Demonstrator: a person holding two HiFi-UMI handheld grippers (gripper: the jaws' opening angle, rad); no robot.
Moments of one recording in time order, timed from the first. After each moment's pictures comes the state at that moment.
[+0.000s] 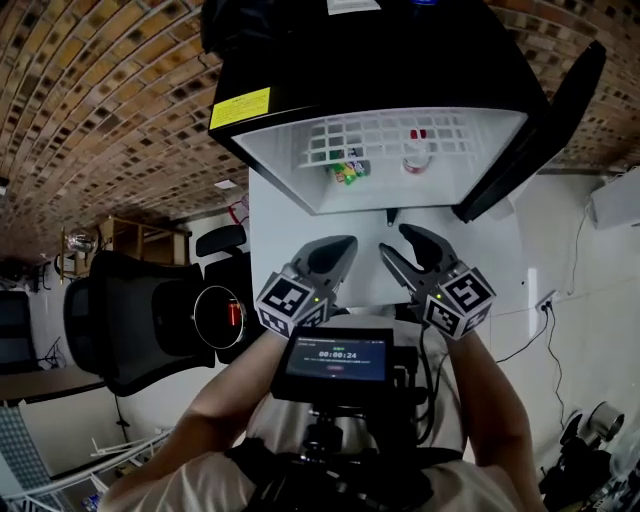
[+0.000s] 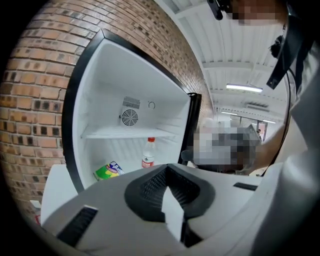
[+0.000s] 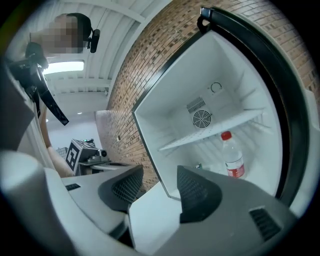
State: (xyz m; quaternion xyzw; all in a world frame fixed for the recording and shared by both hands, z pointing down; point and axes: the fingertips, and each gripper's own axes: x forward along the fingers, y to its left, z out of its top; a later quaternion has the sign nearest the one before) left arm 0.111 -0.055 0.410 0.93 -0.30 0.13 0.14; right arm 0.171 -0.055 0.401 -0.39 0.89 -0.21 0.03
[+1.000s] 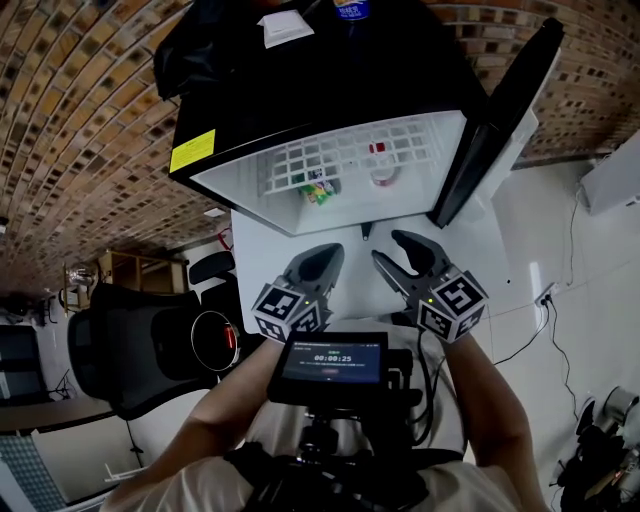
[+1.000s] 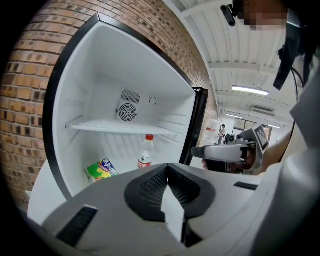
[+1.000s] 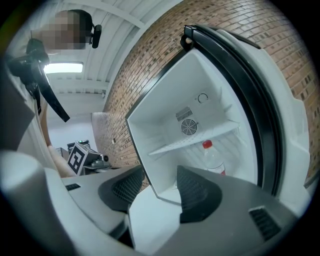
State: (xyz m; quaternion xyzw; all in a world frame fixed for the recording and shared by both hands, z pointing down) left arm 0.149 -0.070 0.423 0.92 -0.32 0.13 0.17; right arm 0.225 -0.056 0.400 -0.42 0.89 -0.20 0.04
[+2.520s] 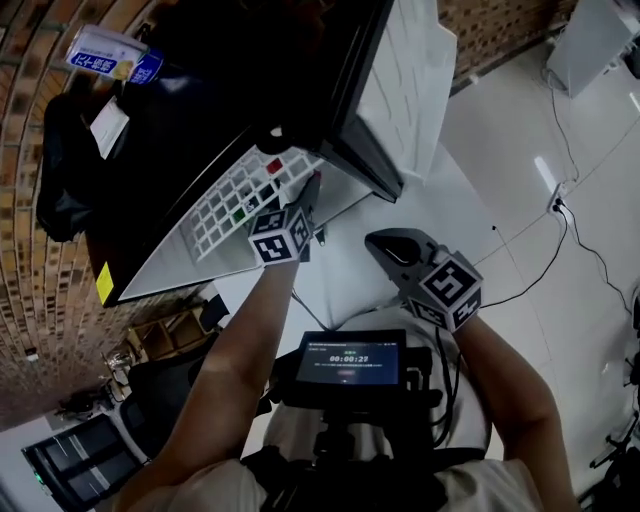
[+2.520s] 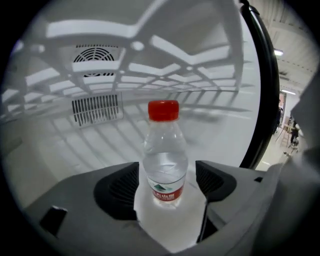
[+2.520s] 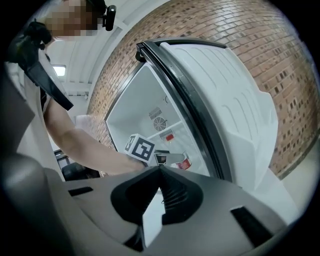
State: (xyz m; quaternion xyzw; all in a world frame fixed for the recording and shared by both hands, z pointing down) left arm 0.268 -0.255 0.525 0.88 -0.37 0.27 0.09; right arm 0.323 -0.053 0.455 -0.48 0.84 -0.24 0.04
